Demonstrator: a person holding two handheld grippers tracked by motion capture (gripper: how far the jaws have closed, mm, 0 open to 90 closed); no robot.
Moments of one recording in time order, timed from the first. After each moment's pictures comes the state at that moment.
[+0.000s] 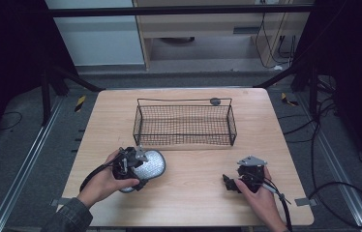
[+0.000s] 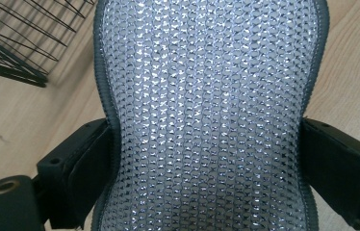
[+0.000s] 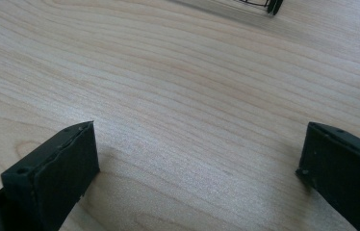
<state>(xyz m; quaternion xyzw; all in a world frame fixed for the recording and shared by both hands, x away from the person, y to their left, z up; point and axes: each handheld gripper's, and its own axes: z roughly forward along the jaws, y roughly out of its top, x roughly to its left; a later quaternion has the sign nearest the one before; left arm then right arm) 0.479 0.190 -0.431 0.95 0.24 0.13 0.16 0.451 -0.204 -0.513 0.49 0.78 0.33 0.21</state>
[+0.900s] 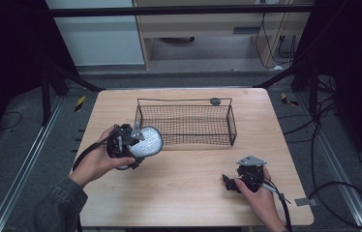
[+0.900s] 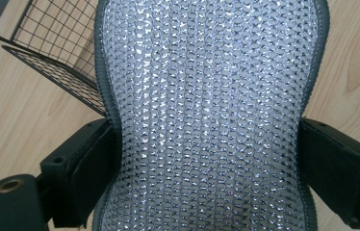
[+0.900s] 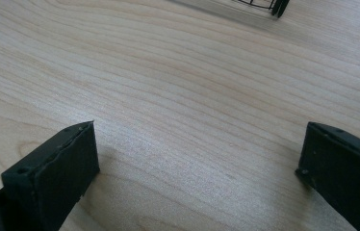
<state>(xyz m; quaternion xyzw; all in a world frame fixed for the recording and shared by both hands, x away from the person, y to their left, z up) 0.508 0.190 -0.367 0.94 0.21 0.19 0.16 0.453 -0.203 -0.514 0.49 0.78 0.33 0.21</state>
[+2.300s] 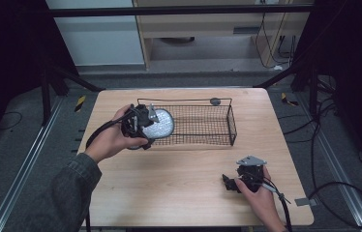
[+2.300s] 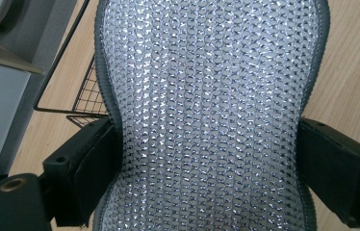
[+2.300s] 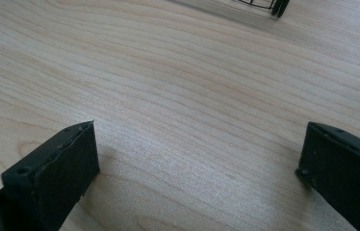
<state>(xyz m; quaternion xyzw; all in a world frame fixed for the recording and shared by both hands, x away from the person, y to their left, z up) 0.547 0.149 -0.334 0.95 0.17 0.23 0.14 0.453 -0.203 -0.514 0.49 0.78 0.33 0.21</state>
